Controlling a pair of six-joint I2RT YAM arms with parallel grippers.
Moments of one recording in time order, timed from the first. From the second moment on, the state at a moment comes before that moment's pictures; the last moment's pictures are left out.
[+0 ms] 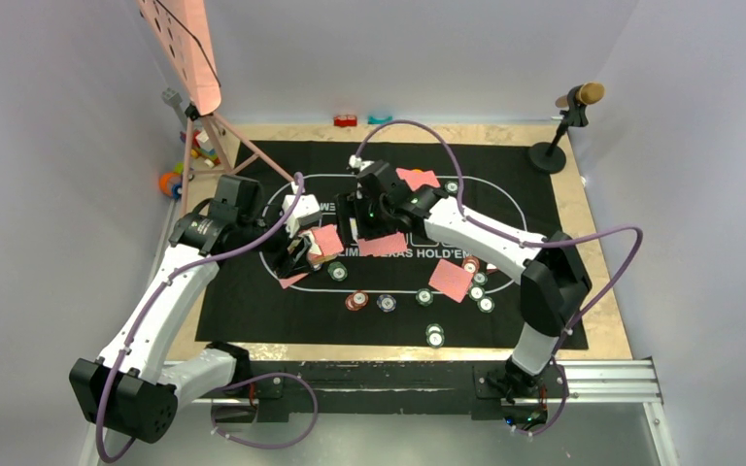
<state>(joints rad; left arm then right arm) -0.28 1.09 1.07 -0.92 0.65 0.56 0.80 1.74 1.45 -0.51 -0.06 0.52</state>
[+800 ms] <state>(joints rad) -0.28 1.09 1.07 -0.93 0.66 0.56 0.79 1.68 1.43 -0.56 -0.08 0.52</state>
